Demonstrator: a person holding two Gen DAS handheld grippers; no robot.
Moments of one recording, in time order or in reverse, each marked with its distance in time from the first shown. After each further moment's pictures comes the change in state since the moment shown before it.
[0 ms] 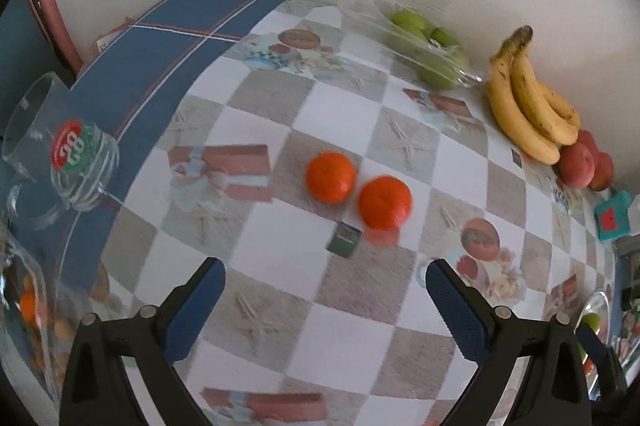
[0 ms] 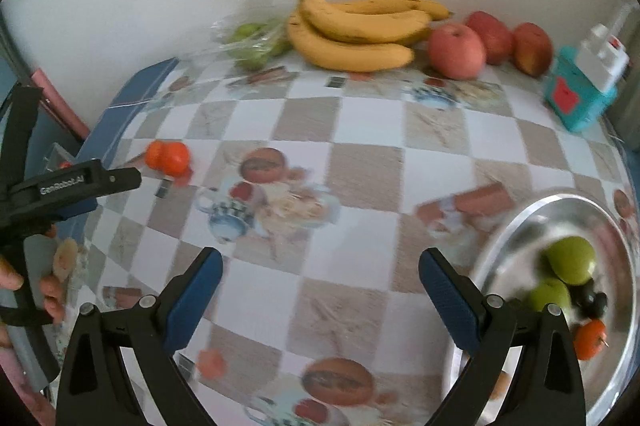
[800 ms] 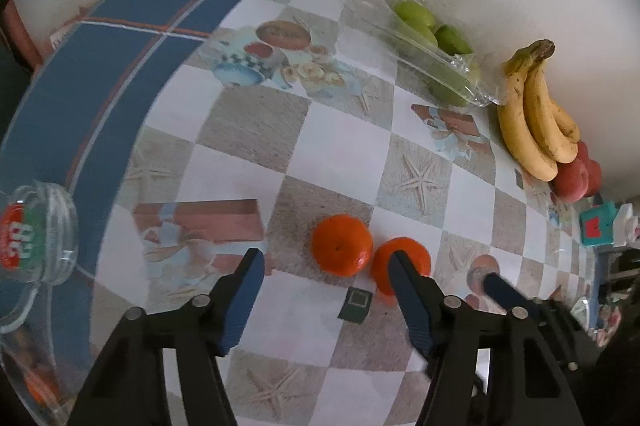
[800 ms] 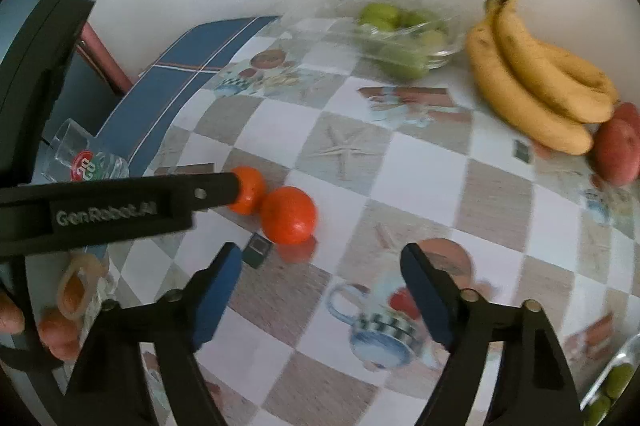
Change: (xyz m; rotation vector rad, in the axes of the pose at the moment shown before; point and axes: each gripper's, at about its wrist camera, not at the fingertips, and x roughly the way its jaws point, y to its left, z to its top) left arm 0.047 0.021 0.057 0.023 0.138 -0.143; right arm 0.093 0.131 0.069 -0.207 0.107 0.108
